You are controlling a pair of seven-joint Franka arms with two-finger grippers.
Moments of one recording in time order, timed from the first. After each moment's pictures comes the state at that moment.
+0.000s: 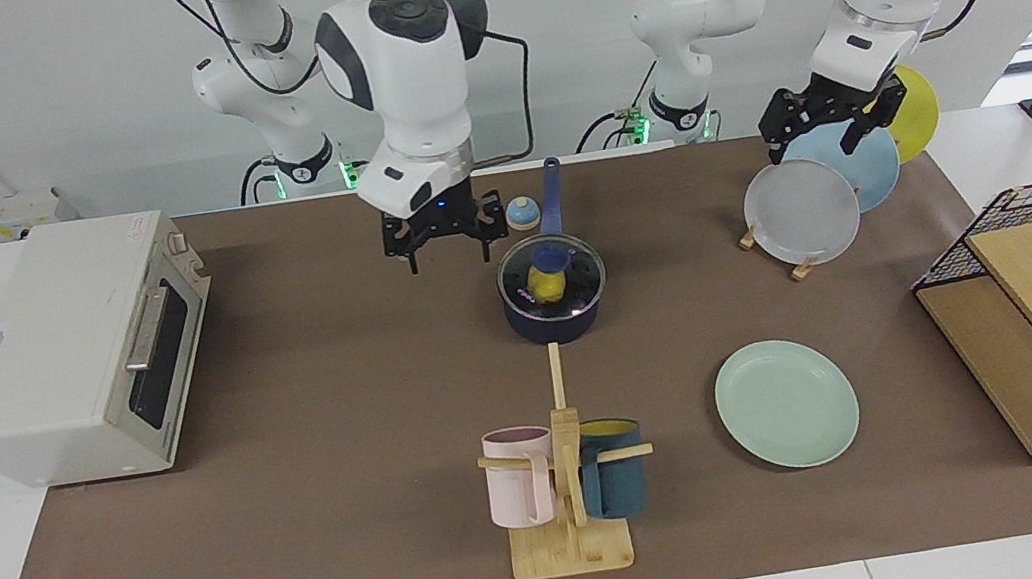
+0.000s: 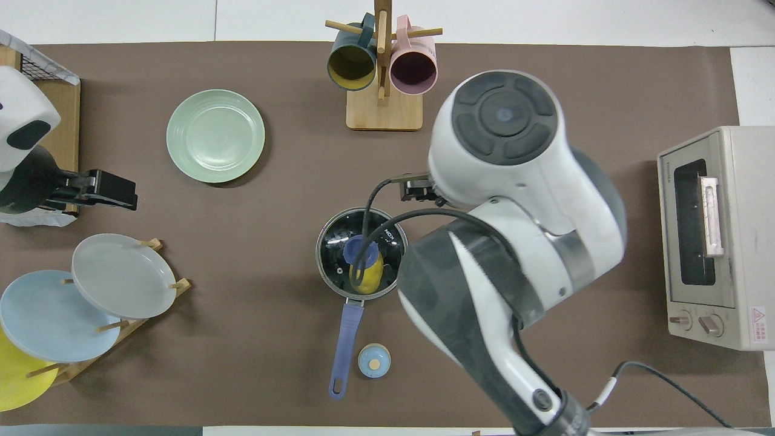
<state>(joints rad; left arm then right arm) -0.11 -0.04 -0.05 -1.62 -0.01 1.53 -0.08 0.45 0.22 0.00 -1.48 -0.06 1.70 0.40</state>
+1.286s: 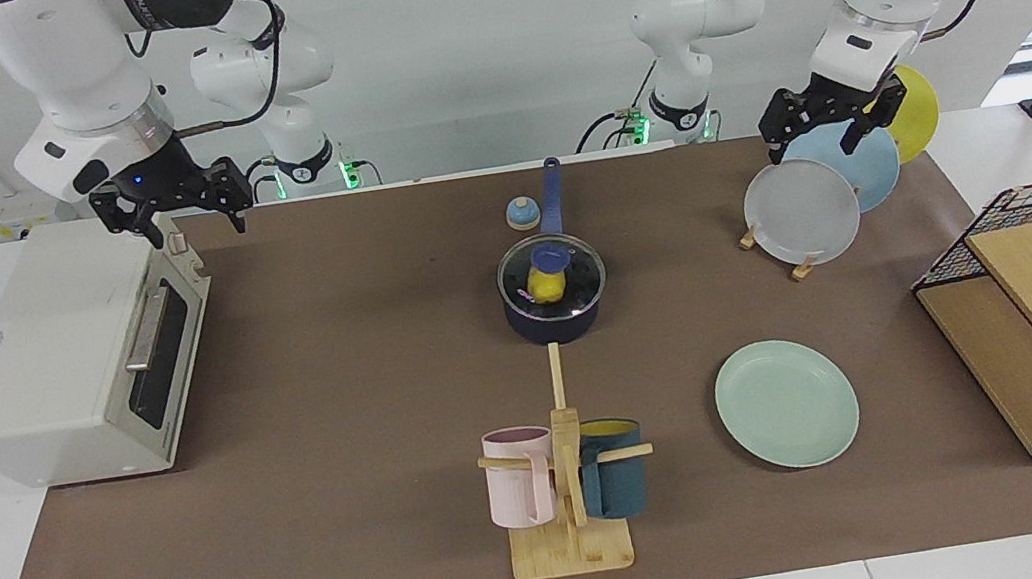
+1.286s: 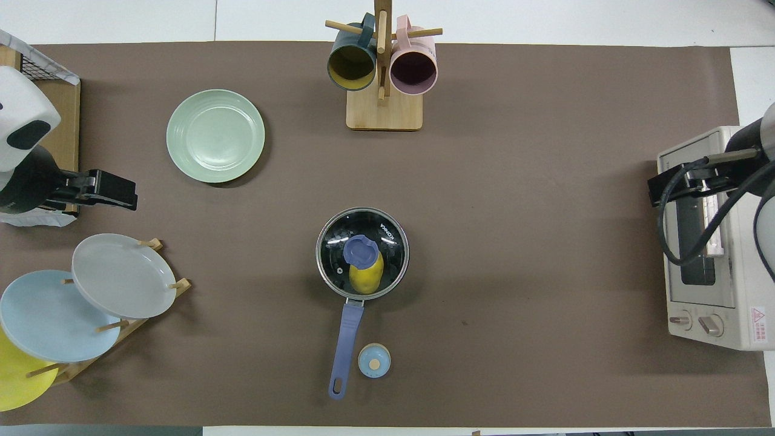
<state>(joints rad) -0.11 -0.04 -0.05 -1.62 -0.01 1.53 -0.08 0.06 0.03 0.01 -1.49 -0.06 1.42 -0.03</state>
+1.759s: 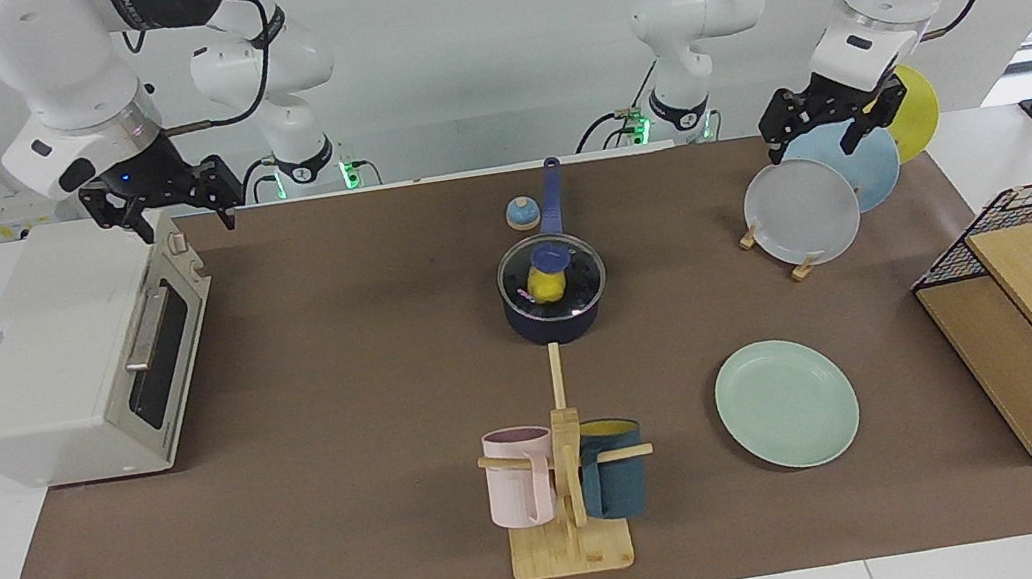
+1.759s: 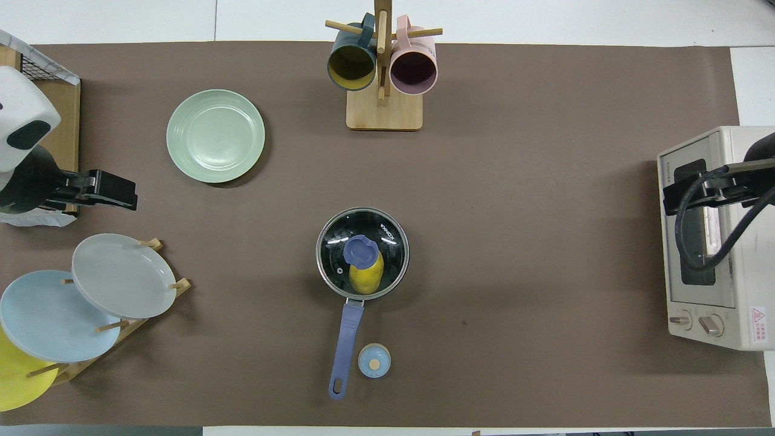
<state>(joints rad) -0.11 -0.04 -0.05 -1.62 -0.01 1.53 -0.08 0.04 0.00 0.00 -1.53 -0.06 1.42 -0.03</state>
